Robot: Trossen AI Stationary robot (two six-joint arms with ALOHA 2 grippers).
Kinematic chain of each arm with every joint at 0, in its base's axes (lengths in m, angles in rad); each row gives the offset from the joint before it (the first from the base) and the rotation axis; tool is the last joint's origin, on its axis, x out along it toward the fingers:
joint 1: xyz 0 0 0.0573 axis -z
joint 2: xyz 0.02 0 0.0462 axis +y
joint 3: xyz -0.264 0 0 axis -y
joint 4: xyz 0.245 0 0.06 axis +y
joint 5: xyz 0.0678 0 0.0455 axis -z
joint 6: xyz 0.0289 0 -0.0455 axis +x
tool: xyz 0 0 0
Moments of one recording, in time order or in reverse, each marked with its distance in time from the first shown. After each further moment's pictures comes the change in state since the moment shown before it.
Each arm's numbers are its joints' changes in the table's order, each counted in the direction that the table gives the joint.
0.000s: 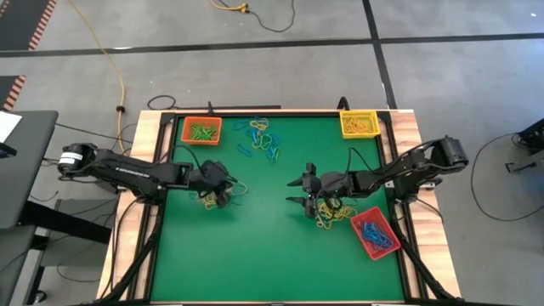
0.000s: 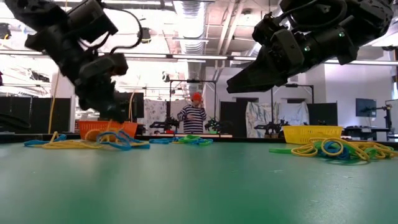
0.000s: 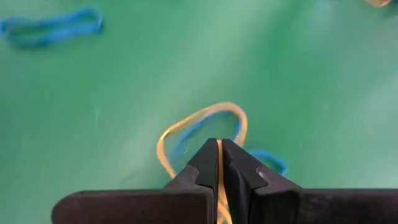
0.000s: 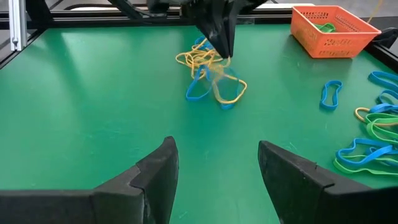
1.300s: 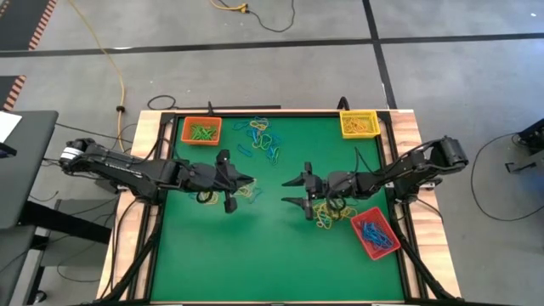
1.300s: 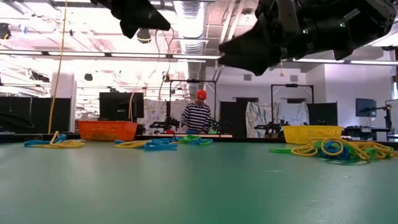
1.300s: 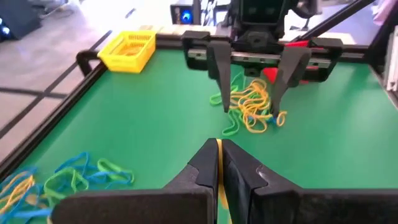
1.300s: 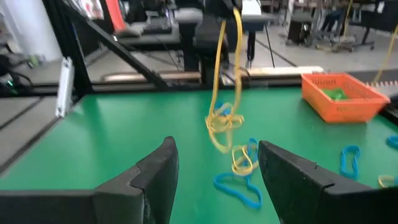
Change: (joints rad) left arm 0.175 0.000 0.380 -0.020 -0.148 0.357; right arm -0.026 0.006 -0.001 -0.259 -0.028 -0.012
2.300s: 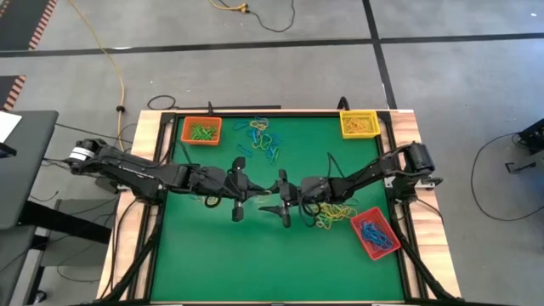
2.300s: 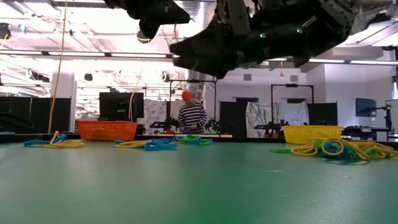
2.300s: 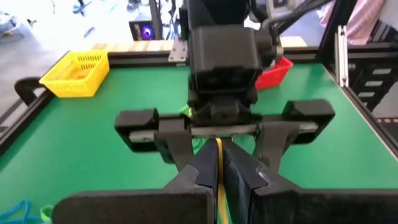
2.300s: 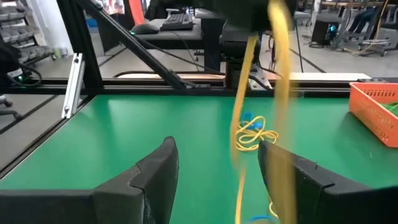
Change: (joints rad) left arm -0.002 0.129 0.001 -0.196 0.154 0.095; right arm 0.000 0.310 0.278 -0.022 -0.085 -0.025
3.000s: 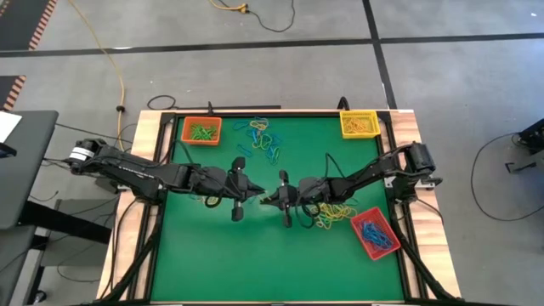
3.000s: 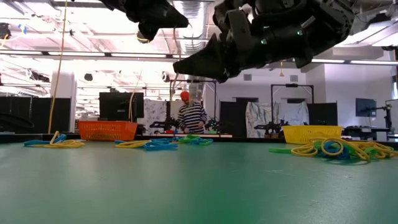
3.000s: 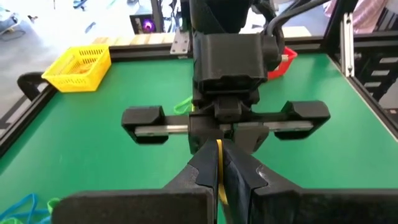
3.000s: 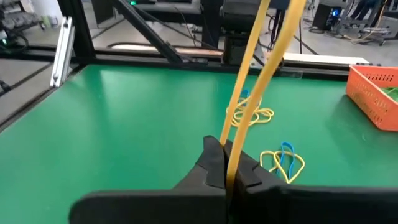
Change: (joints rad) left arm 0.000 0.000 -0.001 0.030 -0.005 0.013; right arm 0.000 -0.003 -0.001 0.093 0.010 -0.049
